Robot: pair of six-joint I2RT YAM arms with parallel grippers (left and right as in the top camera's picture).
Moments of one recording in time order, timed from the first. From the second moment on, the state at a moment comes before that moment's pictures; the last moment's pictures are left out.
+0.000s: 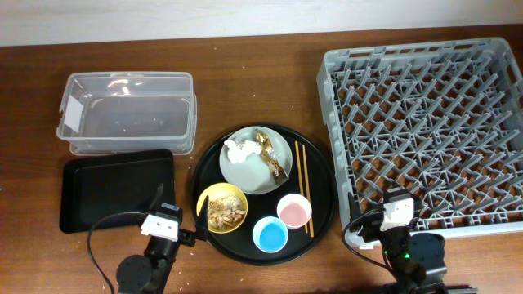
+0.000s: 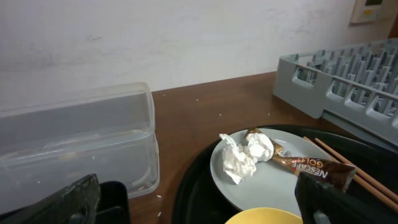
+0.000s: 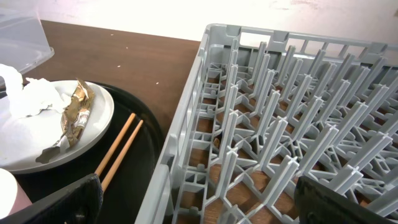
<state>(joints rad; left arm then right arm) -0.19 0.01 0.02 -0.08 0.10 0.05 0.14 0.02 0.12 -0.37 -0.02 -0.06</state>
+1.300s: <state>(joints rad) -0.47 1.14 1.08 -1.03 0.46 -0.09 0.14 0.82 1.16 -1.06 -0.42 0.27</state>
